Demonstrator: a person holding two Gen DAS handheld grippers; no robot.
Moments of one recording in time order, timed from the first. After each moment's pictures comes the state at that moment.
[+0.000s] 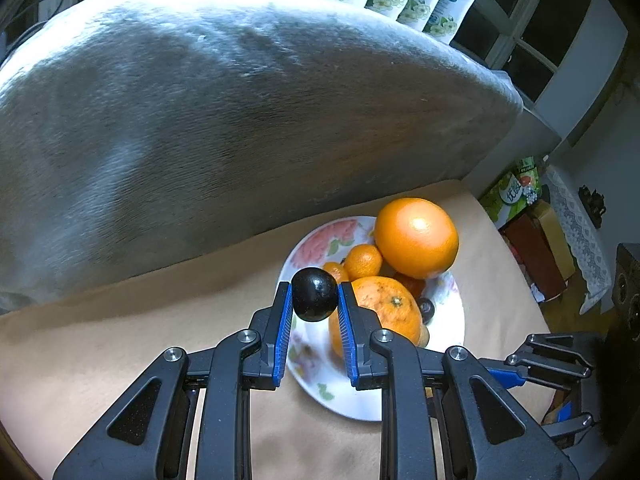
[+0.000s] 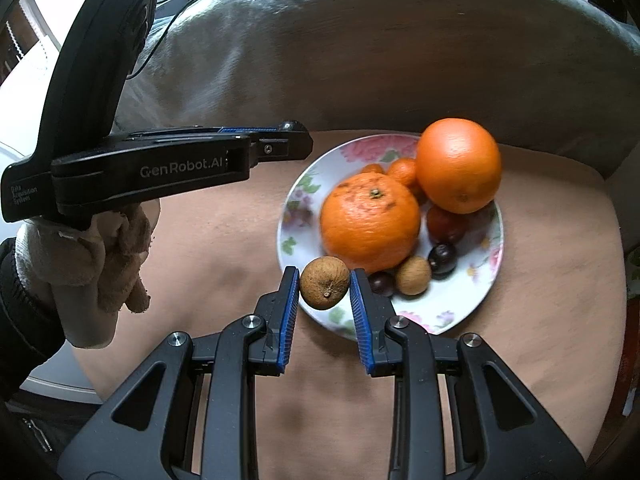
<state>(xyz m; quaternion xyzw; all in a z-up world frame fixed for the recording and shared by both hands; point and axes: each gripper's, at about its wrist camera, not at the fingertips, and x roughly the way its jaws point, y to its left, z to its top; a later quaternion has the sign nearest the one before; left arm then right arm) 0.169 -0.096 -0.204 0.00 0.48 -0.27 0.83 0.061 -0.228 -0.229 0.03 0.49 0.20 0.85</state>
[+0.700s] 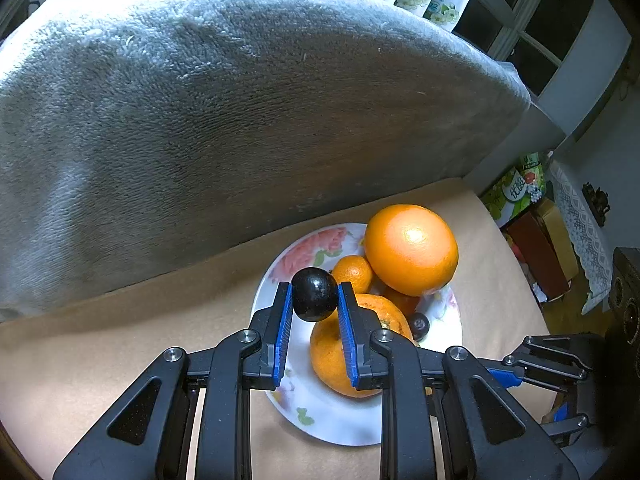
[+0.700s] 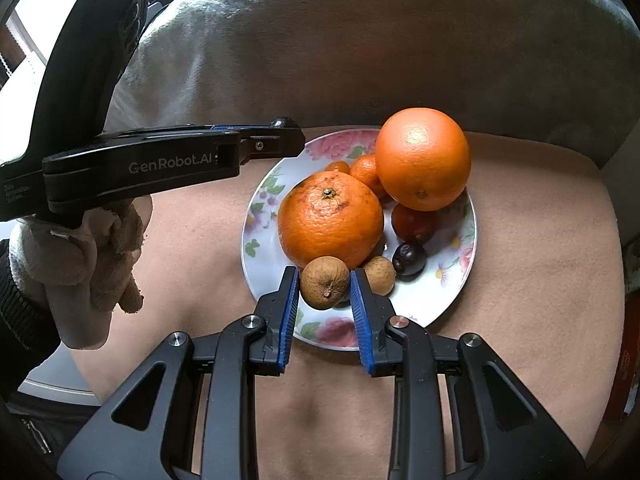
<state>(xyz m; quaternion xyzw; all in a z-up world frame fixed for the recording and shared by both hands) 0.178 -0.120 -0.208 0.01 0.49 -0.27 0.83 0.075 -0.245 -0.239 0.05 0.50 0.19 0.85</state>
